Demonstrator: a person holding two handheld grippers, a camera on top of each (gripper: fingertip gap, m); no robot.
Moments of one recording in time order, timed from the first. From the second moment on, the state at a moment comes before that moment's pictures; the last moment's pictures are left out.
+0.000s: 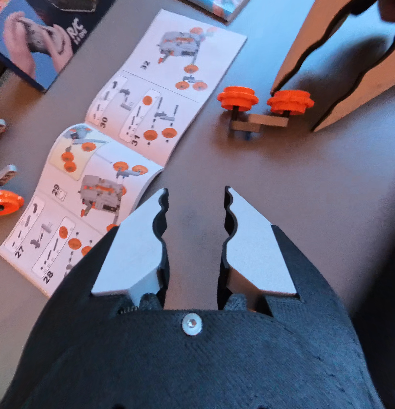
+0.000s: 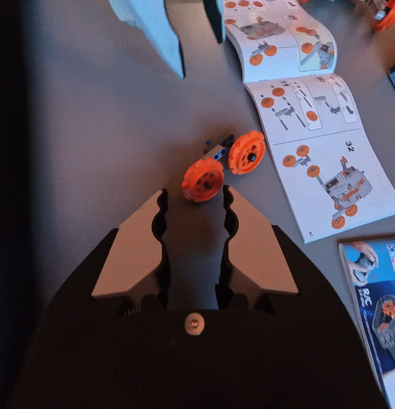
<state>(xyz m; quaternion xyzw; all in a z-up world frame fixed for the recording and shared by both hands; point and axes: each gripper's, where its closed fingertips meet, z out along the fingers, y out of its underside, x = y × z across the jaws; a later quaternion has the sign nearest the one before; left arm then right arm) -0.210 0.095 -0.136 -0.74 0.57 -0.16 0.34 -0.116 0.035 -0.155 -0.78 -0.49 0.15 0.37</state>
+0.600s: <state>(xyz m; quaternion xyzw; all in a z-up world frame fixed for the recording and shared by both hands) -0.192 0.091 -0.131 -0.76 0.50 -0.20 0.36 -0.094 0.036 -0.133 -0.78 -0.46 0.00 0.43</state>
